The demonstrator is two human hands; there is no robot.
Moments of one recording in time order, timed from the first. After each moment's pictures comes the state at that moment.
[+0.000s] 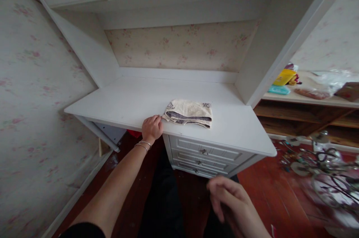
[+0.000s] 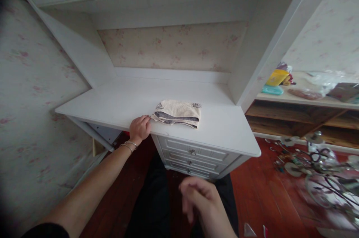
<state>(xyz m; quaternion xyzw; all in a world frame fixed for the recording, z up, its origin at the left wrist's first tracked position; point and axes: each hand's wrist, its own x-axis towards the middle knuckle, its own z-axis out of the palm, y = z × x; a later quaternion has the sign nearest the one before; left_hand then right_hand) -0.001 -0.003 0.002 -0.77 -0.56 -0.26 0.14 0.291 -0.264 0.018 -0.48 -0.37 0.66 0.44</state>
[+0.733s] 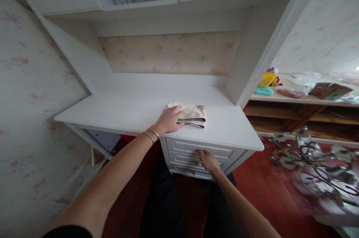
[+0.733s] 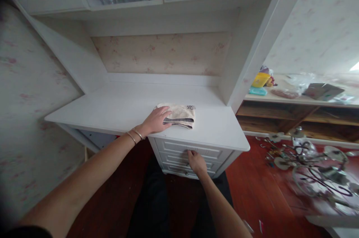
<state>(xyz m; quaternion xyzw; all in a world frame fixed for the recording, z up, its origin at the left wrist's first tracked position) 0.078 0.015 0.081 -0.92 -0.36 -0.17 0.07 0.299 -0.118 -0.068 -0.76 -0.50 0.38 0.17</state>
